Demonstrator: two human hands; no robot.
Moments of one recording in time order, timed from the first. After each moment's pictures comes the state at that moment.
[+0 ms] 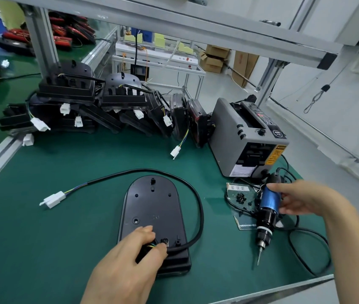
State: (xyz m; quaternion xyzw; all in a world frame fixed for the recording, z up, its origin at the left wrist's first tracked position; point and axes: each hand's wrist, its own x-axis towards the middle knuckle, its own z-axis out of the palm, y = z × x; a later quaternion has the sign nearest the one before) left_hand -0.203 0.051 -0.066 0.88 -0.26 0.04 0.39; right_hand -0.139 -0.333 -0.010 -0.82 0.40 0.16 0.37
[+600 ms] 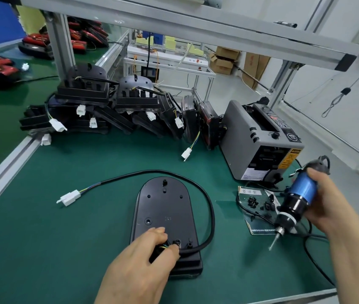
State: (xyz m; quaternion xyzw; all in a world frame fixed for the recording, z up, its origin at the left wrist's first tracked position) left_hand -0.196 0.053 -0.074 0.90 -0.23 0.07 0.37; right_hand -0.152 -0.312 -0.025 -0.58 0.33 -0.15 0.73
